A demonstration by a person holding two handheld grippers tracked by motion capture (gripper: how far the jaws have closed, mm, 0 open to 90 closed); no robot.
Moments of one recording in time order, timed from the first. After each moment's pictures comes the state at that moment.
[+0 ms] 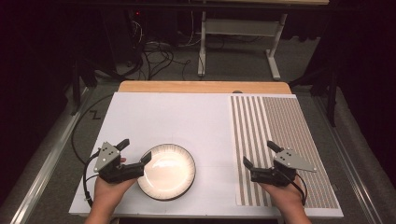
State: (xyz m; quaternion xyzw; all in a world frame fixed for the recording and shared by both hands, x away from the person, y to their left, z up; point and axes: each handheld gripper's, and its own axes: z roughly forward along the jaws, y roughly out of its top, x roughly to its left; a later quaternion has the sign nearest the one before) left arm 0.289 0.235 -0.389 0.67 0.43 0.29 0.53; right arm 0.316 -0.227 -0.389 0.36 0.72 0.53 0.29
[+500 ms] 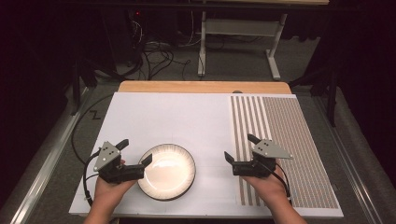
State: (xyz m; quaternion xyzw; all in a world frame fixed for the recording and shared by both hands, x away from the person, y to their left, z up) left arm 0.290 0.234 -0.387 0.68 0.42 0.27 0.53; right arm 0.337 -0.180 -0.378 0.33 0.74 0.52 0.26
